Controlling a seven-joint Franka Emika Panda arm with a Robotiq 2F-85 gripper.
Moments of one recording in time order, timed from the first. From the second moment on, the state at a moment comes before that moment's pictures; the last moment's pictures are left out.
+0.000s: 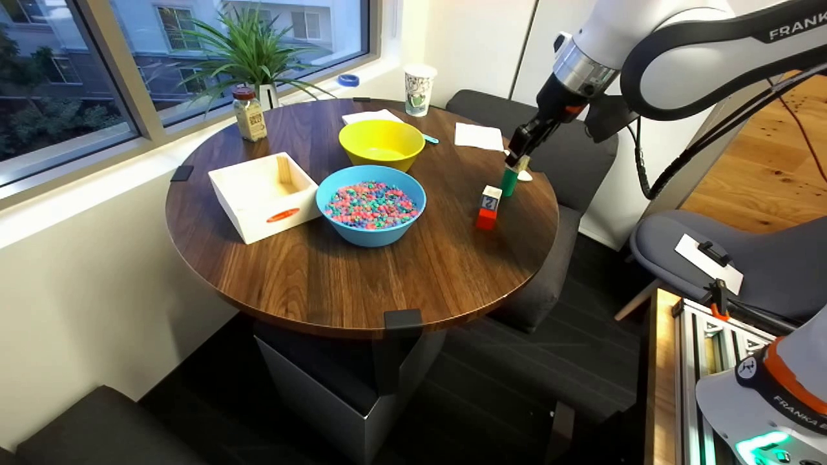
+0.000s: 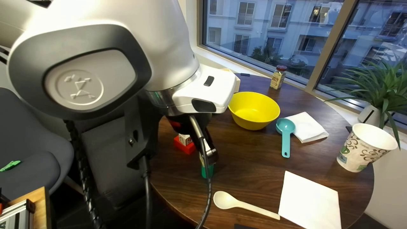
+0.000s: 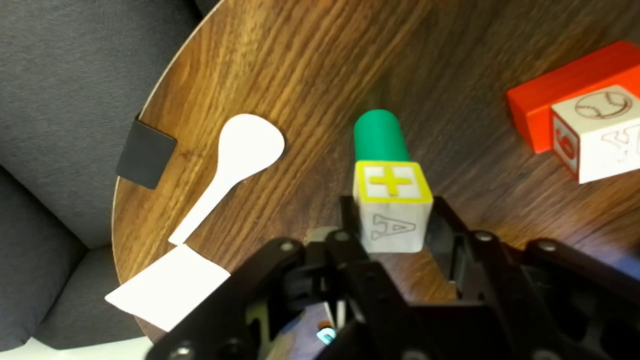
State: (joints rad) arm -0.14 -0.24 -0.03 -2.44 -0.13 2.53 0.18
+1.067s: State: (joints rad) arm -0.03 -0.30 0.00 -2.42 -0.02 2.43 0.15
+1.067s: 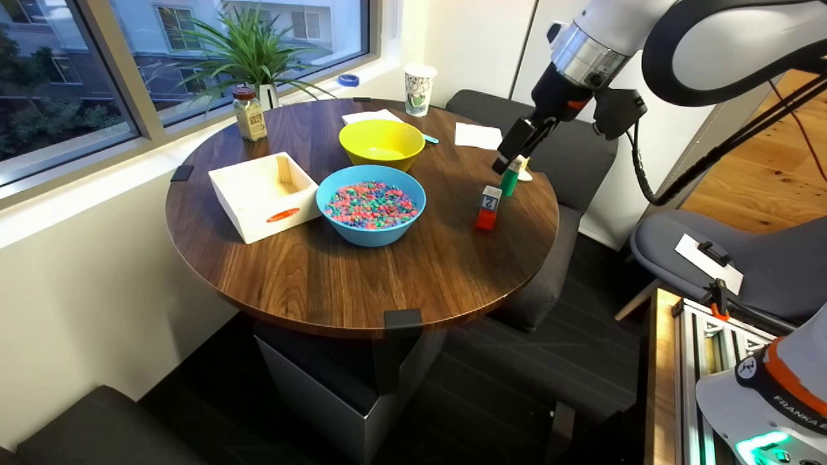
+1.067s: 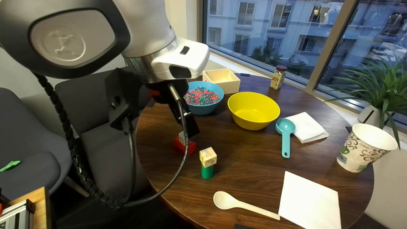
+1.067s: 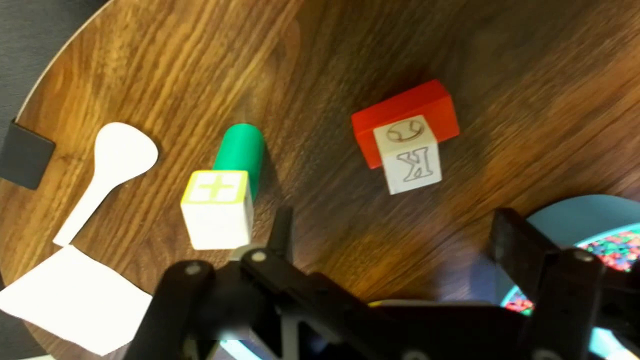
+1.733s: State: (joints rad) arm 0.01 -0.26 -0.01 -2.43 0.08 2.41 0.02
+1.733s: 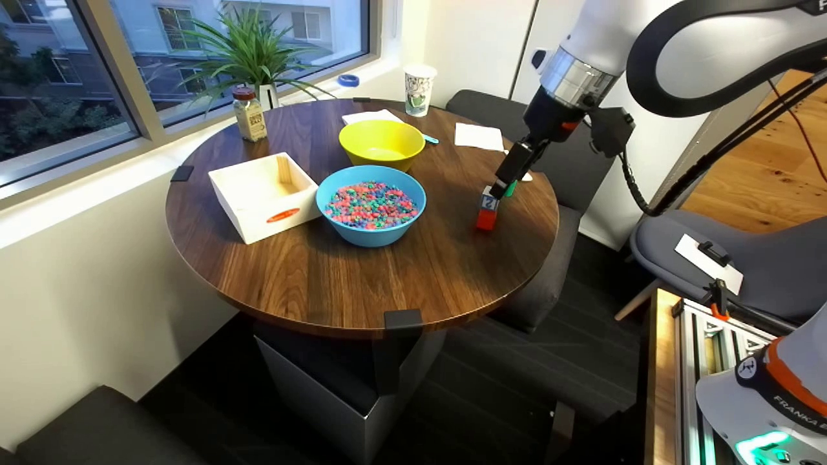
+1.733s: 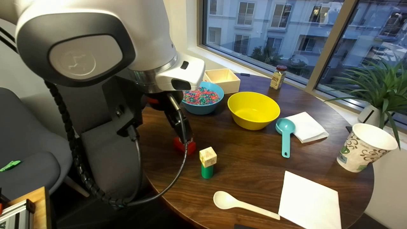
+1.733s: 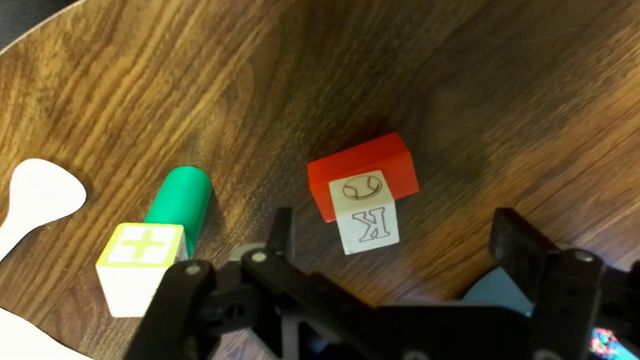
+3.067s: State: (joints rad) arm 0.01 -0.21 0.00 -2.47 0.06 2.55 -0.03
